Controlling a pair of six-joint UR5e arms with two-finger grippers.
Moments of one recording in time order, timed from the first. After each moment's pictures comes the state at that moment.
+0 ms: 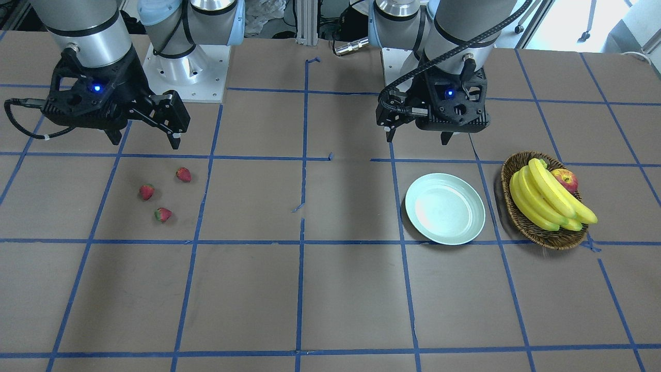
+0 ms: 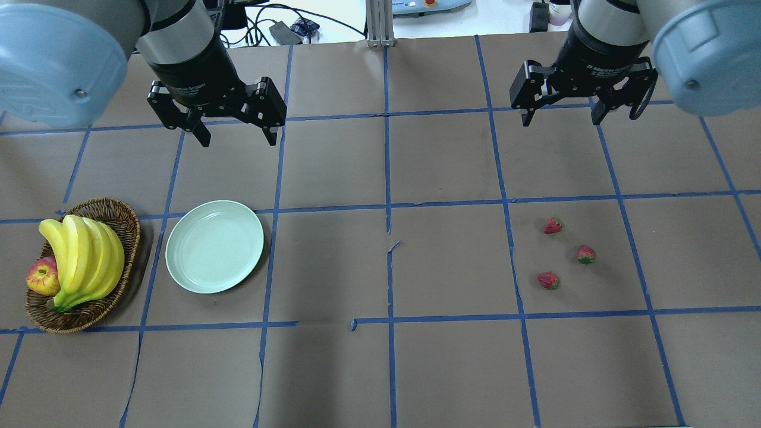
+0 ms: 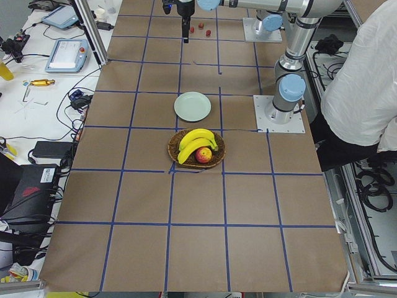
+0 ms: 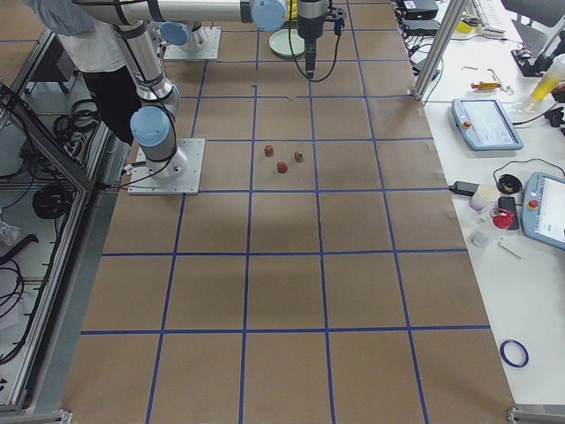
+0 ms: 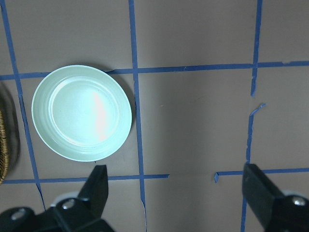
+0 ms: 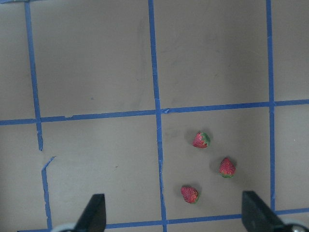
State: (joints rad) left arm -1.67 -1.63 -1.50 -1.58 1.57 -0.08; right arm 1.58 -1.56 1.58 -1.66 -1.60 0.06
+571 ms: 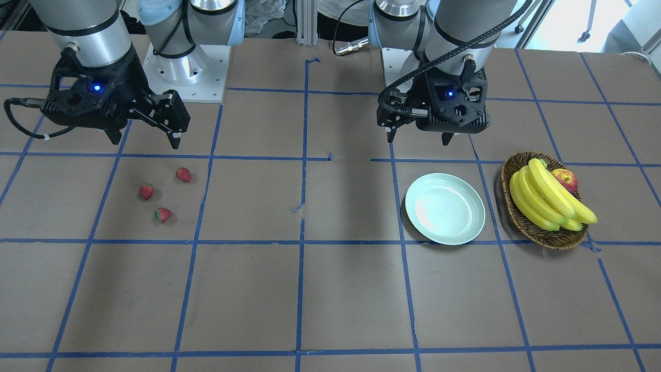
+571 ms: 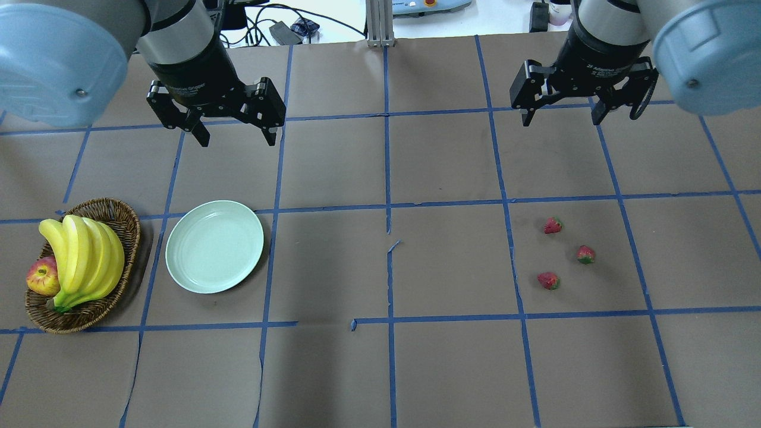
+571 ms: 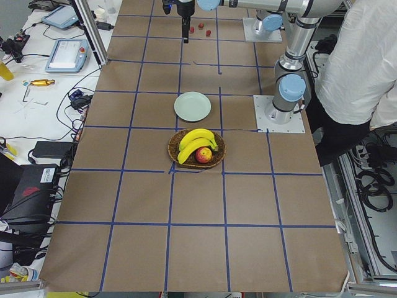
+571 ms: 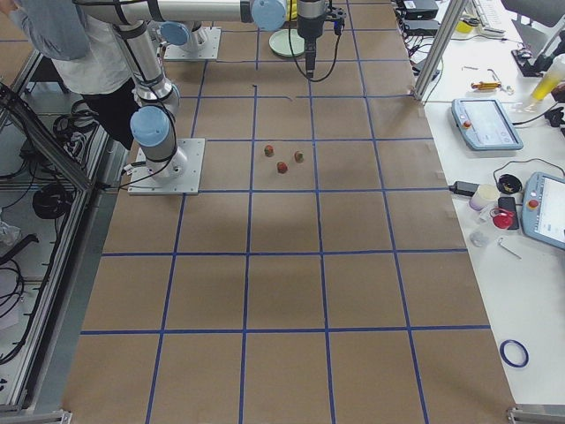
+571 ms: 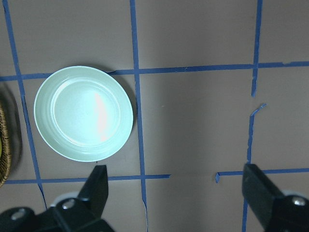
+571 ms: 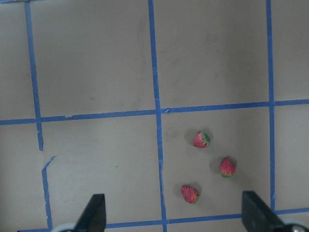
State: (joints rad) left arm -1.67 -1.63 -1.50 -1.58 1.58 -0.07; right arm 1.58 -1.56 1.57 -1.65 -1.60 0.06
